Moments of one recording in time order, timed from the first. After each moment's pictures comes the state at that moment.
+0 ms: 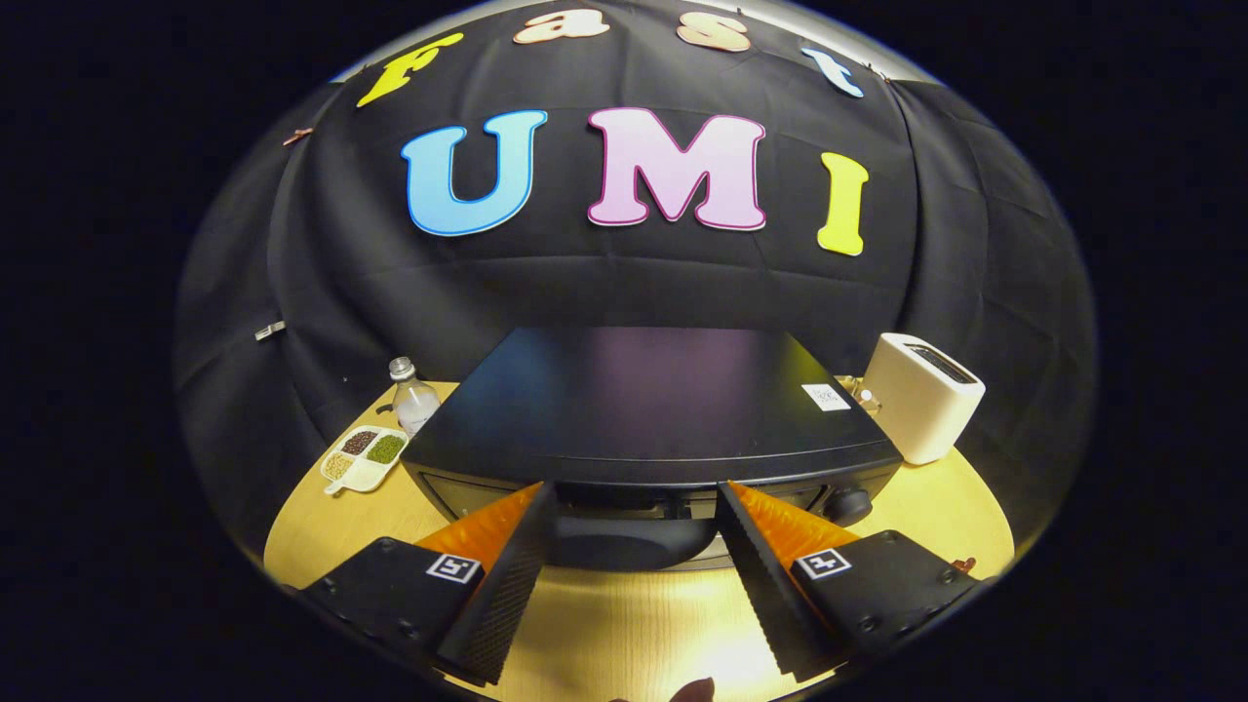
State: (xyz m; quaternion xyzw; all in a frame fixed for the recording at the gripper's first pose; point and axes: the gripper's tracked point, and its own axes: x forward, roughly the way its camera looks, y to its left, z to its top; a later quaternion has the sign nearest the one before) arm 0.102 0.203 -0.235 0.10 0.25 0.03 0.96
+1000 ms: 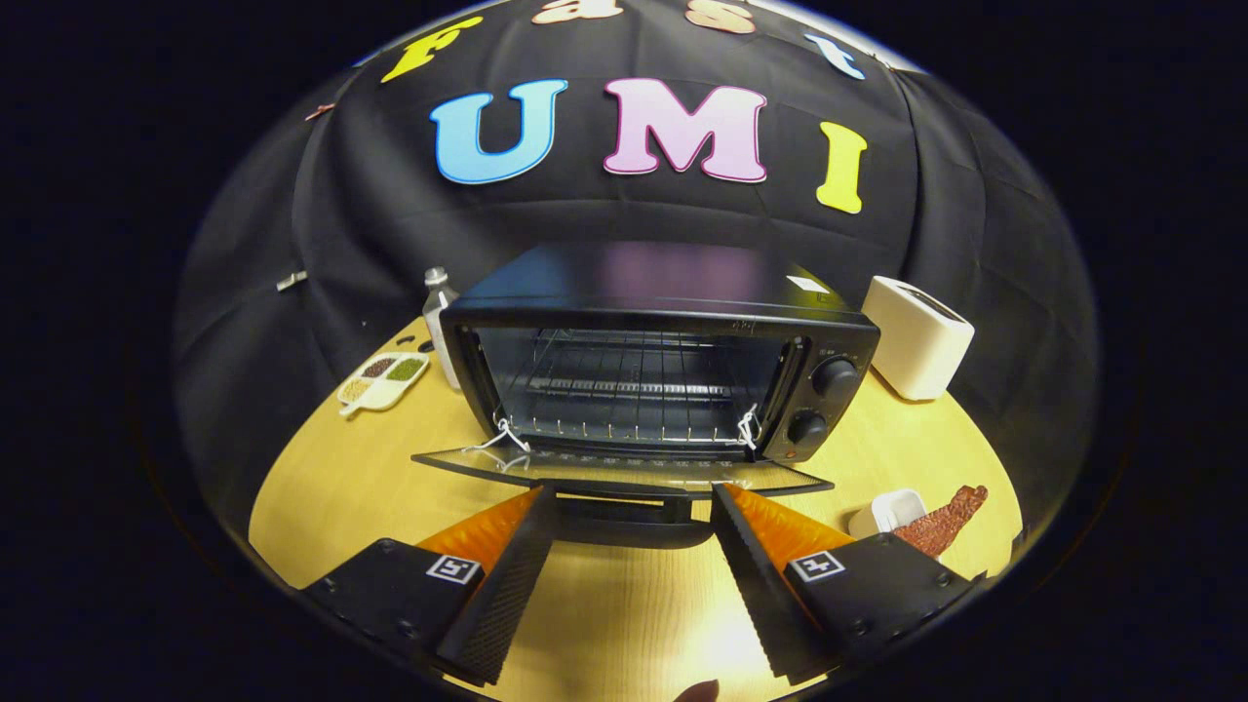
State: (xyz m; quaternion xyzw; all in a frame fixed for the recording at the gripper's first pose) arm -0.002 0.215 -0.293 0.06 0.32 0.05 0.95
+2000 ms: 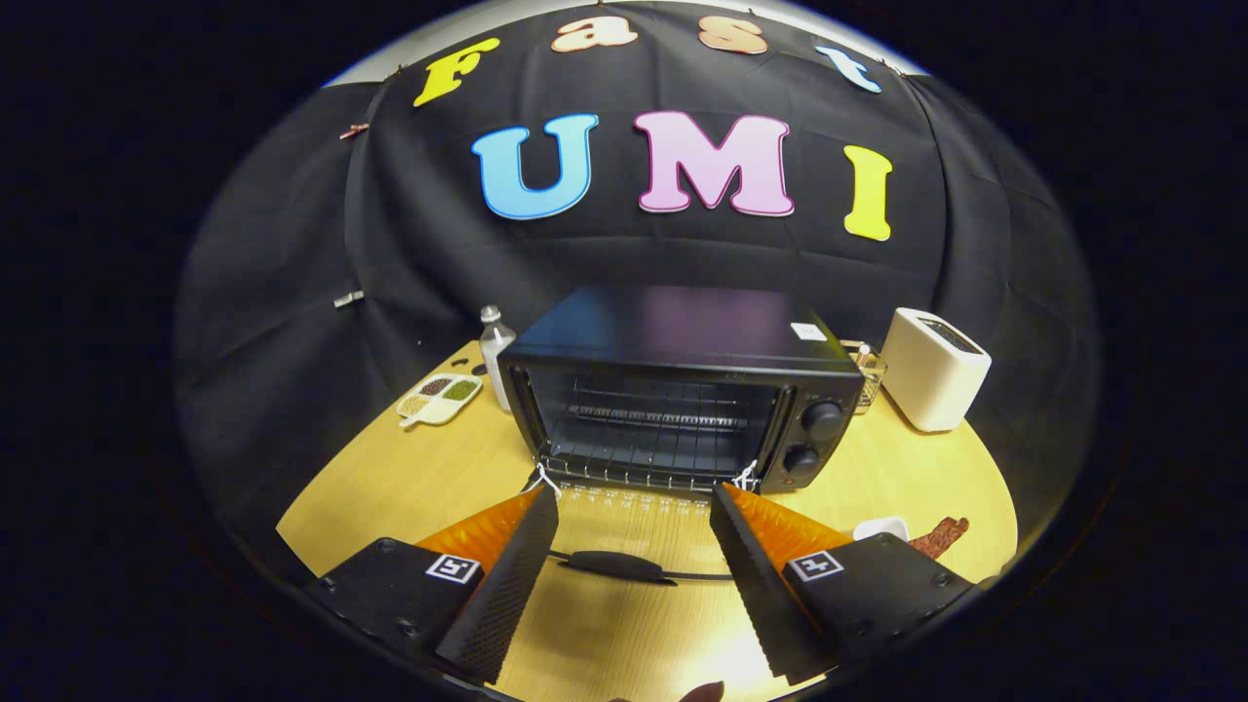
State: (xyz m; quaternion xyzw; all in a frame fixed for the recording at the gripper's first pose) arm -0.012 0.183 -0.215 0.11 0.25 0.12 0.96
